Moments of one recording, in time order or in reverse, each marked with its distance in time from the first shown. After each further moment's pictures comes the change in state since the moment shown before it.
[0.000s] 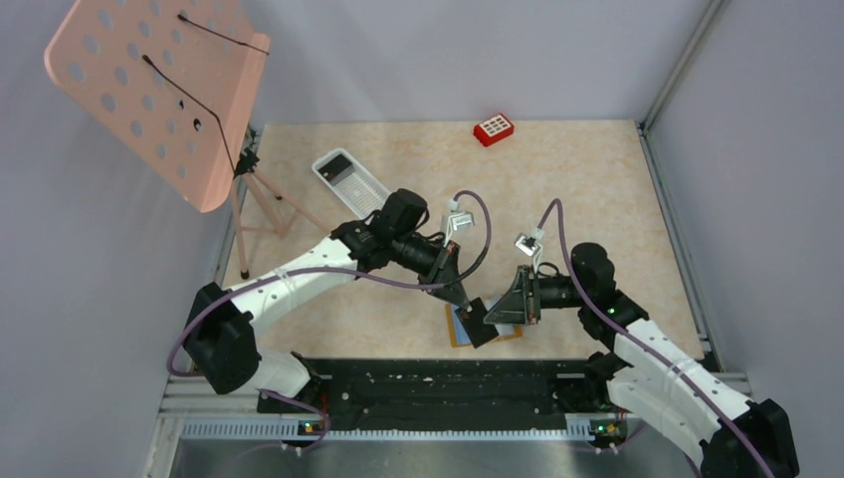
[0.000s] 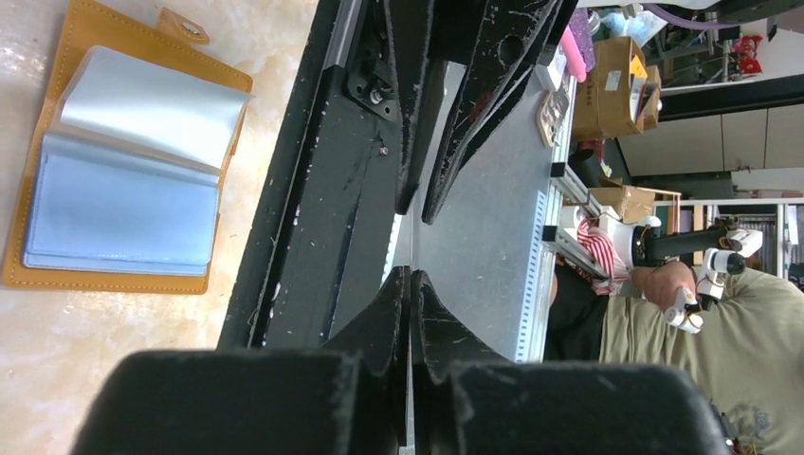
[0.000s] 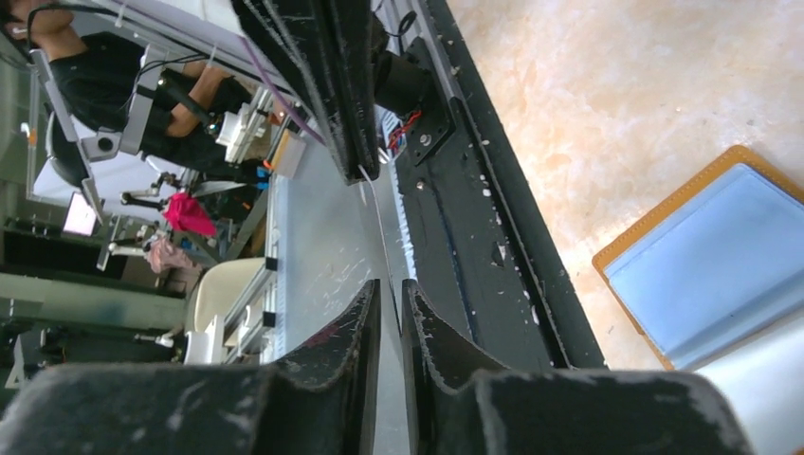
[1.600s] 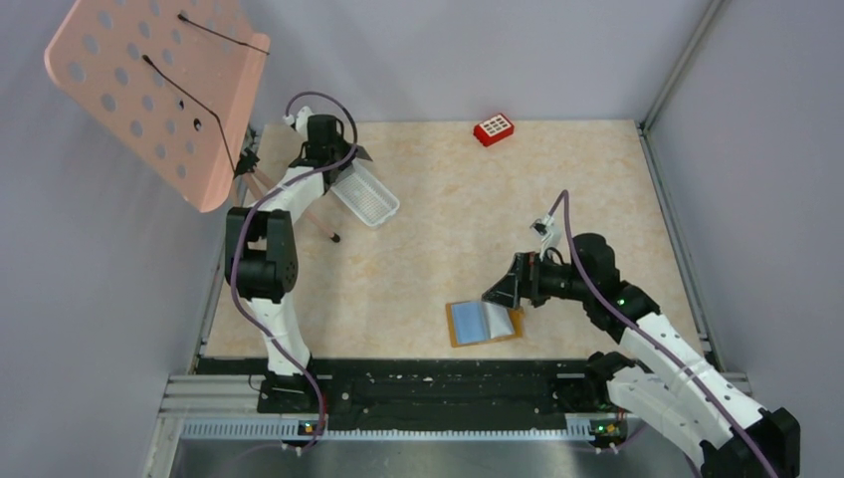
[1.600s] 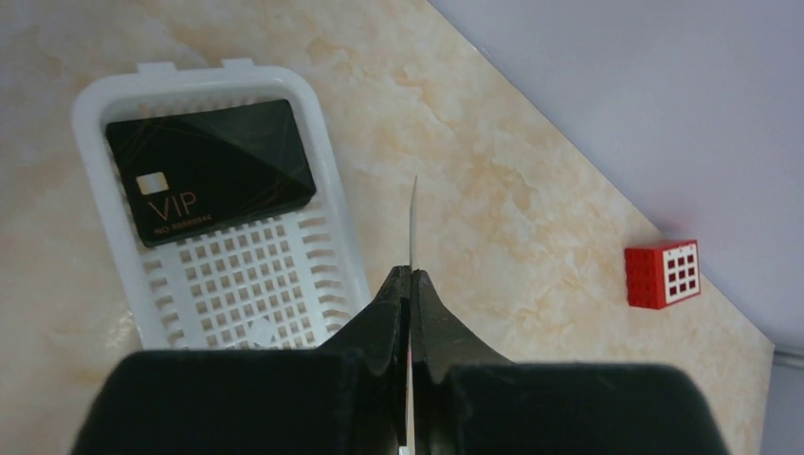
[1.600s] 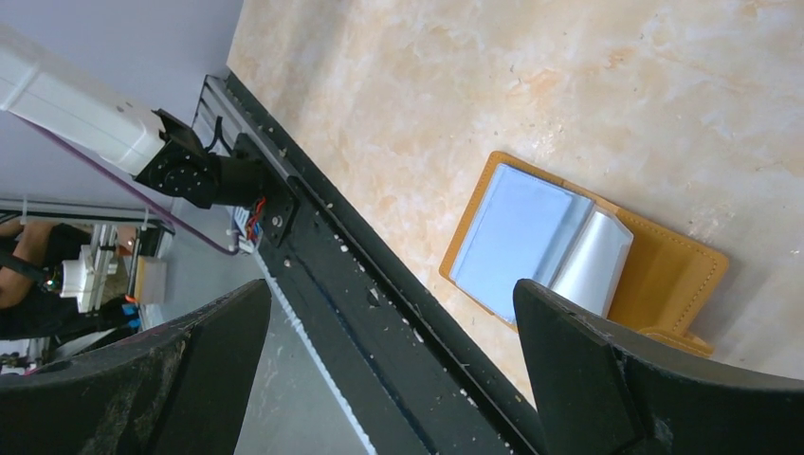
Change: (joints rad) left arm 0.656 0.536 0.381 0.406 -1.072 -0.432; right arm 0.000 -0.008 0.154 -0.374 0.465 -0.115
